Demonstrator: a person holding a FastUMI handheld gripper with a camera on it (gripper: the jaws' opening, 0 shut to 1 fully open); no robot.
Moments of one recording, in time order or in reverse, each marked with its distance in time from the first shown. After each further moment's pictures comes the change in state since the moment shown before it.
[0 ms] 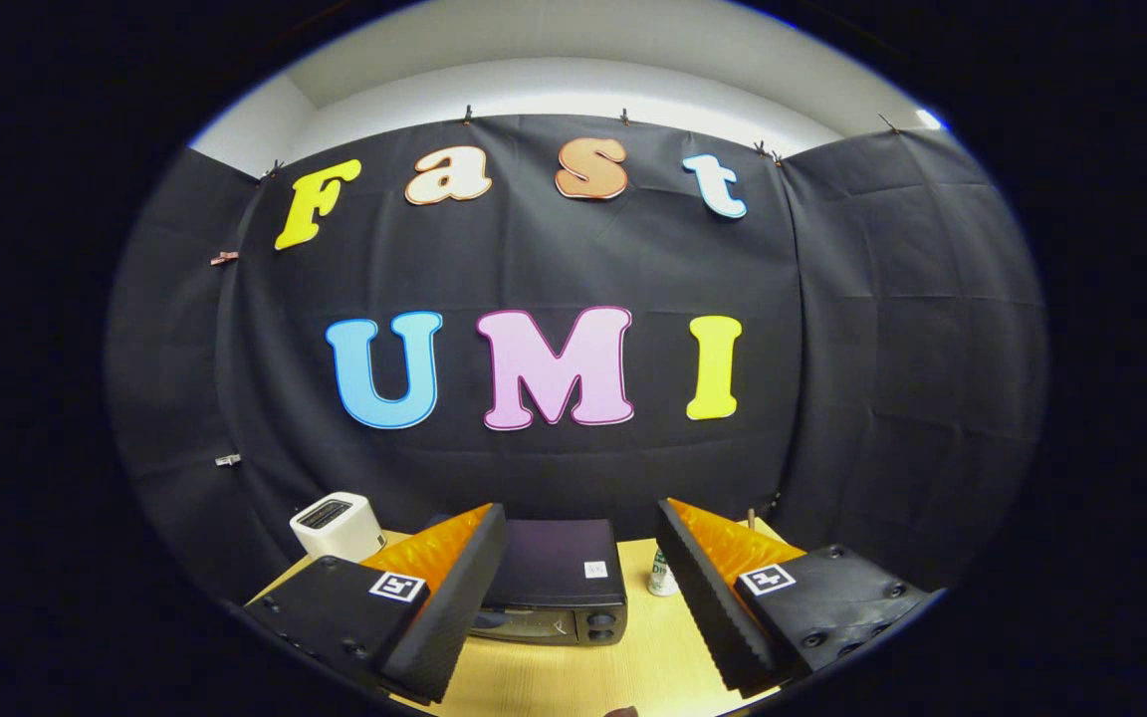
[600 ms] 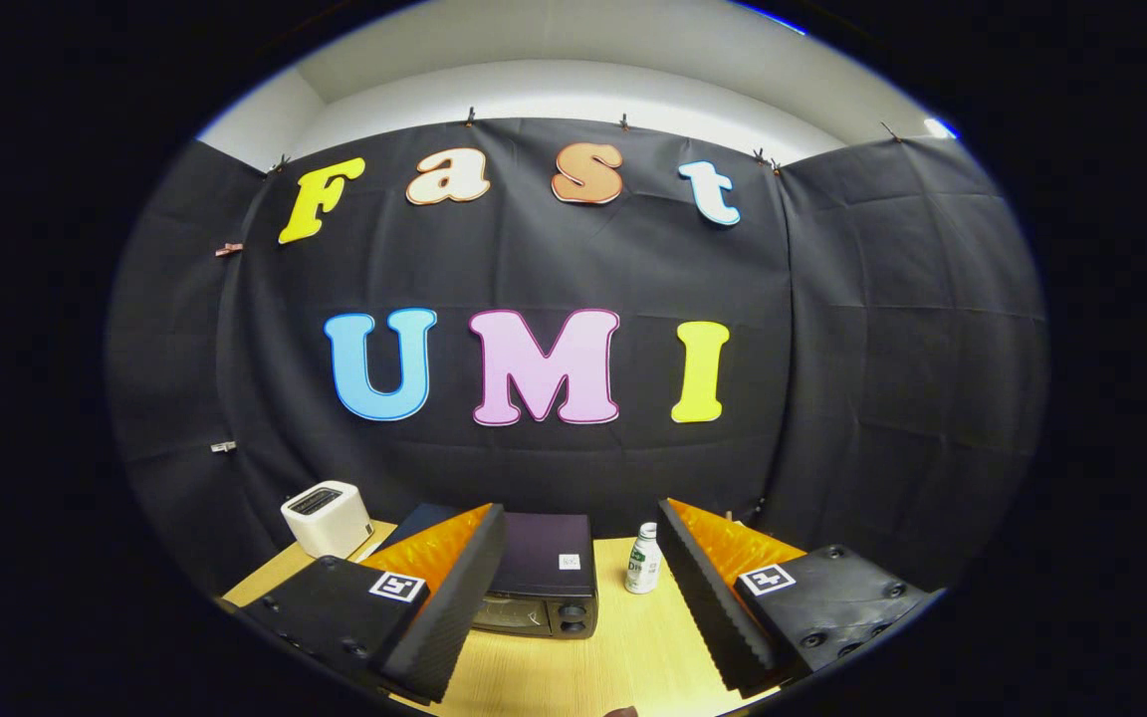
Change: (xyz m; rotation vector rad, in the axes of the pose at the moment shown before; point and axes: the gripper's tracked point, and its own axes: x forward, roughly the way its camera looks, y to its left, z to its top) arm -0.013 -0.022 0.003 -0.044 0.004 -0.010
